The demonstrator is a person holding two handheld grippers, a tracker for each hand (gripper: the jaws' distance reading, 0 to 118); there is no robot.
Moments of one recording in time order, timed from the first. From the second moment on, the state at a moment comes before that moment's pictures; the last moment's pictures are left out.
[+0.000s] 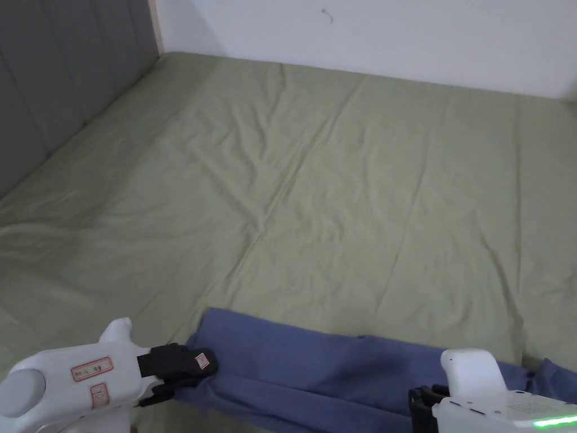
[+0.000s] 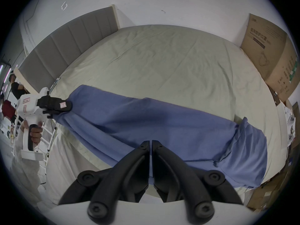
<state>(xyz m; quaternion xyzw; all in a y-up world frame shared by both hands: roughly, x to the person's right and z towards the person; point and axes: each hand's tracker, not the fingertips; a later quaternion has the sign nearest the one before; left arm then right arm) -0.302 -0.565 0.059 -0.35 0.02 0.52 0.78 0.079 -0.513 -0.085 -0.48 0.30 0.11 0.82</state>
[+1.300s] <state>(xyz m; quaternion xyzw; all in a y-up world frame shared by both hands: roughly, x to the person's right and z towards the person) -0.046 -0.538 -0.102 -0.48 -0.11 0.30 0.82 0.277 -0.534 -0.102 -0.50 0.14 -0.05 0.85</state>
